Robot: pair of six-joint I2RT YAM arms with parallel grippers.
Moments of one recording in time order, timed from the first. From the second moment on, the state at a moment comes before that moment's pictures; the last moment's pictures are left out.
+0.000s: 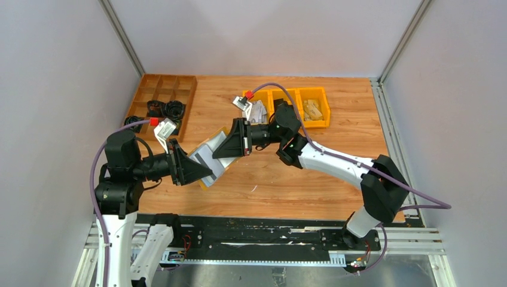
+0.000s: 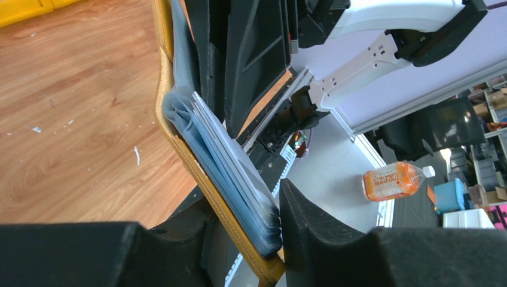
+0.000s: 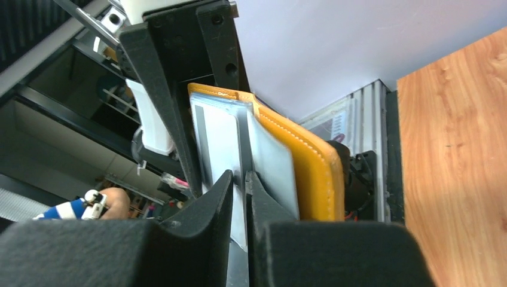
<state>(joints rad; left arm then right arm) -0.01 0.65 1.09 -0.88 1.12 -0.28 0.89 1.58 1.16 0.69 -0.92 1.03</state>
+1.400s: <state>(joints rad) -0.01 0.64 1.13 -0.89 1.18 -0.28 0.87 1.53 0.96 1.13 -0.89 1.30</state>
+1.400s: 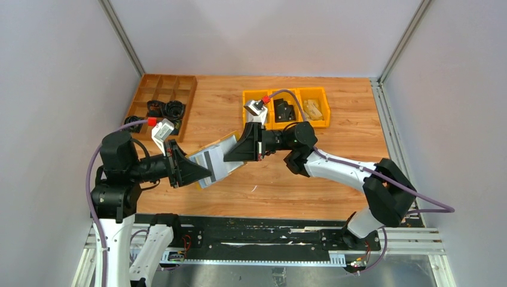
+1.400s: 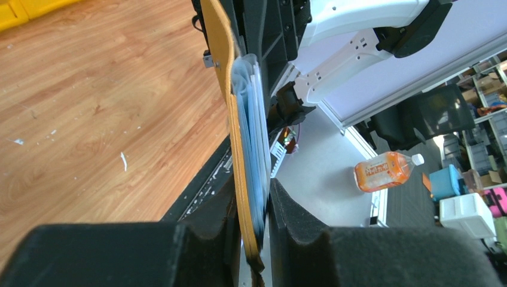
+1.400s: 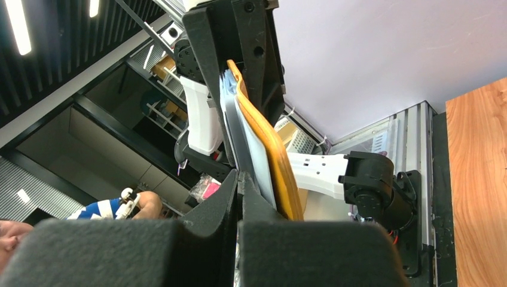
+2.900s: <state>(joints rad) -0.01 0.64 1.14 -0.85 1.11 -0.29 0.80 1.44 0.93 1.06 -0.89 1.25</state>
